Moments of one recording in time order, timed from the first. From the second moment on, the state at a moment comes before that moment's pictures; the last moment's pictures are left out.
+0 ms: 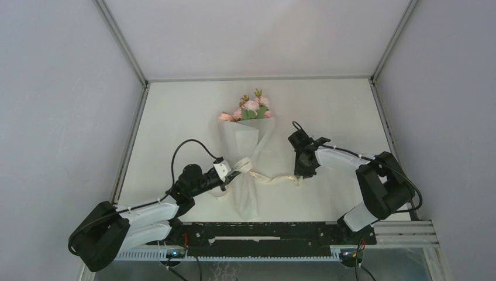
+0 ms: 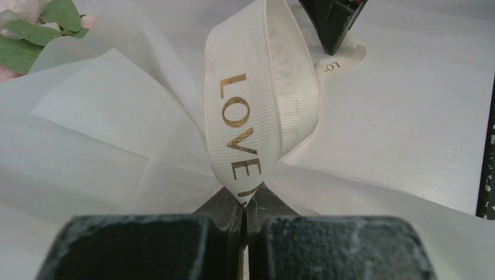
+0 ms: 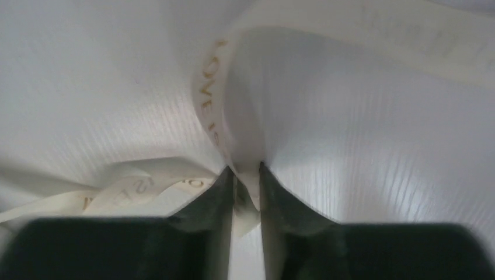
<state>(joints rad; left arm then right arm) -0.70 1.03 0.14 0.72 0.35 0.18 0.55 1.53 0.84 -0.66 0.13 0.67</state>
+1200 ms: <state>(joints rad) -0.70 0.95 0.11 0.66 0.41 0.38 0.95 1.89 1.77 -0.59 -0.24 0.38</state>
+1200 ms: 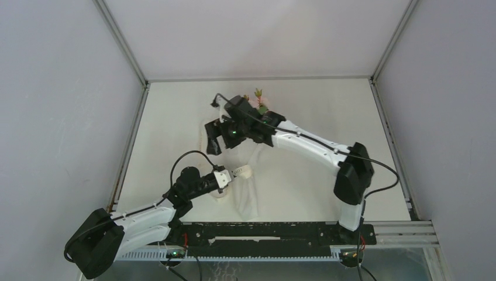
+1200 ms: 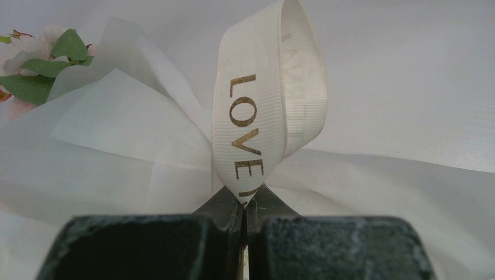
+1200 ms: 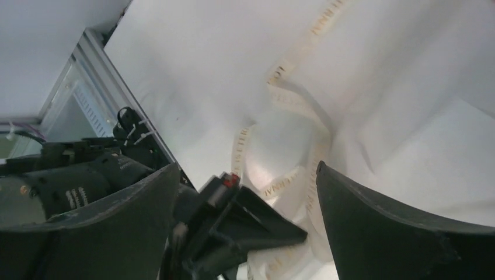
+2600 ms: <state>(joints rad) -0.70 0.91 0.12 0.51 0.43 0.37 0.76 1.45 0.98 -0.25 -0.57 0.85</state>
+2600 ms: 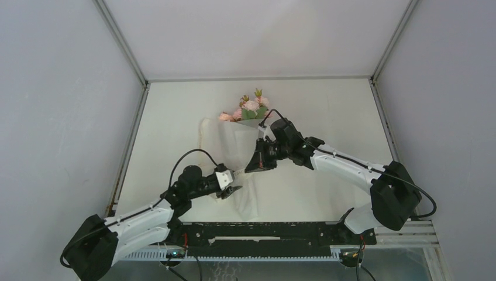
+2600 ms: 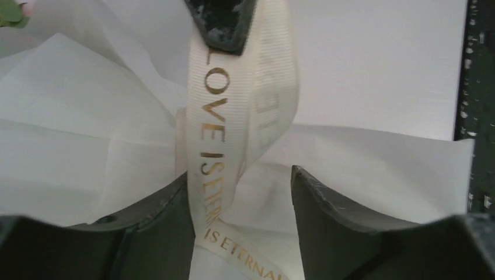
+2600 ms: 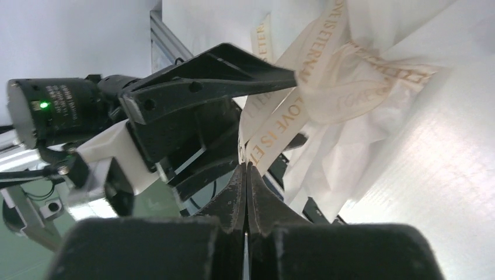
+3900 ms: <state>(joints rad) -0.26 1.67 1.01 -0.76 0.24 0.92 0.72 1.45 0.98 -0.28 -0.49 0.70</state>
